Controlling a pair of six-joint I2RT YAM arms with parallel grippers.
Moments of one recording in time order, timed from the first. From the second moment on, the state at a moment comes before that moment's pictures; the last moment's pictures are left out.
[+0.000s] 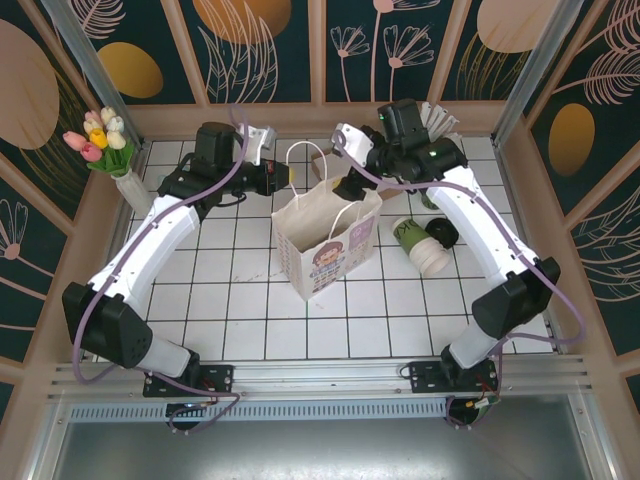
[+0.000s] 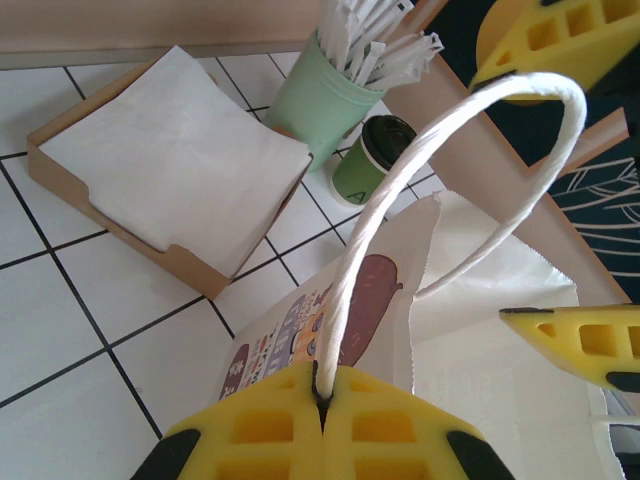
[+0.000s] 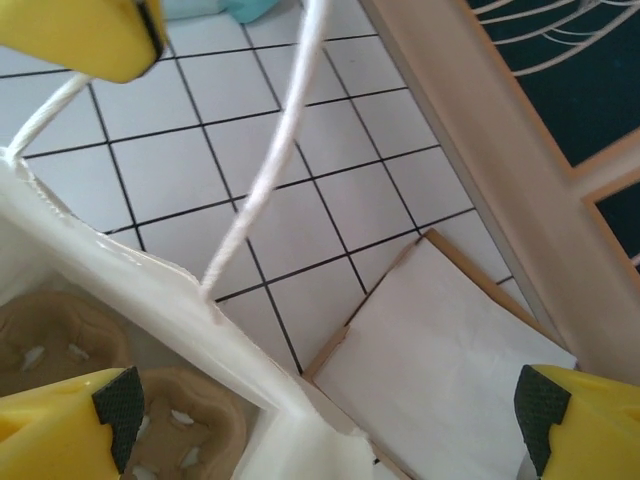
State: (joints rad) left arm -0.38 1.48 1.42 -0.49 0.58 -0.30; right arm 0.51 1.65 1.80 -0.88 -0.34 -0.71
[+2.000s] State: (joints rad) left arm -0.32 1.28 1.47 -0.46 0.23 -0.39; right arm 0.68 1.56 1.61 -0.84 -0.22 -0.22
